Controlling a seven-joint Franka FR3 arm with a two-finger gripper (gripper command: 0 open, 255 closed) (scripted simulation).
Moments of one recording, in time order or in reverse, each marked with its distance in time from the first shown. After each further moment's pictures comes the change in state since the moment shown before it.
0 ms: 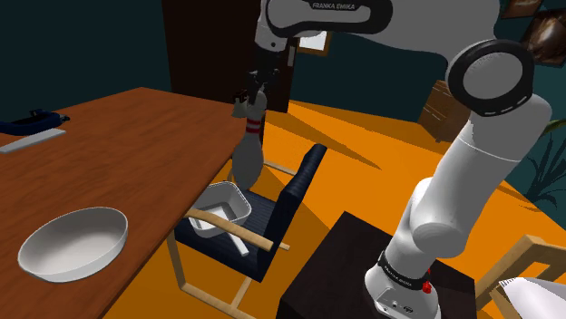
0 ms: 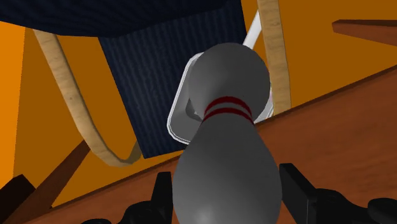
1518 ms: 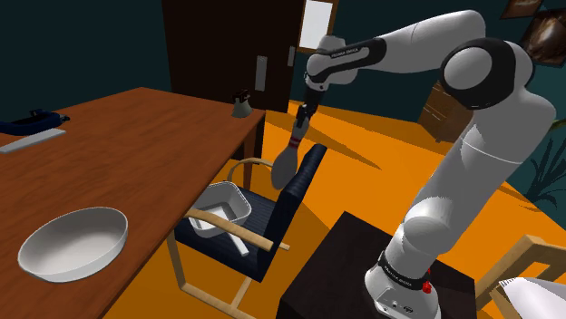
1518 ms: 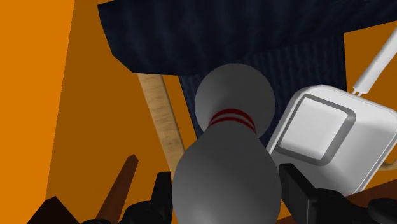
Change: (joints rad) arm -0.196 -0.017 -0.269 -0.336 0.062 0.322 -0.480
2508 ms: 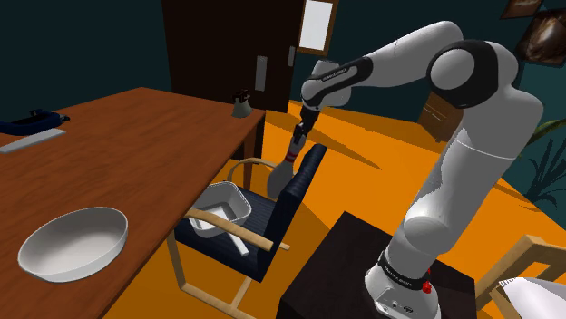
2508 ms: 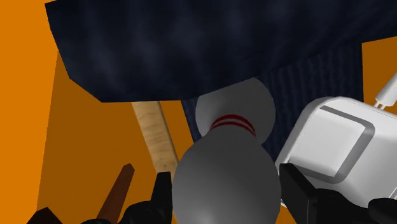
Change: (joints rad) arm 0.000 0.064 -0.005 -0.133 0.030 0.193 -0.027
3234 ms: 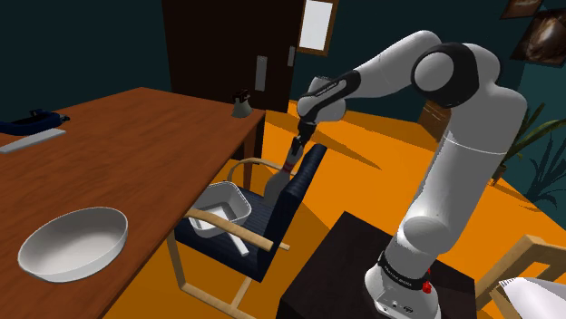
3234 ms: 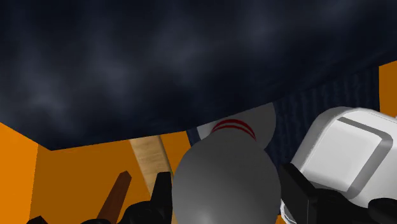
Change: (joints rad) arm -0.001 0.083 0.002 -0.065 0.048 0.143 -0.038
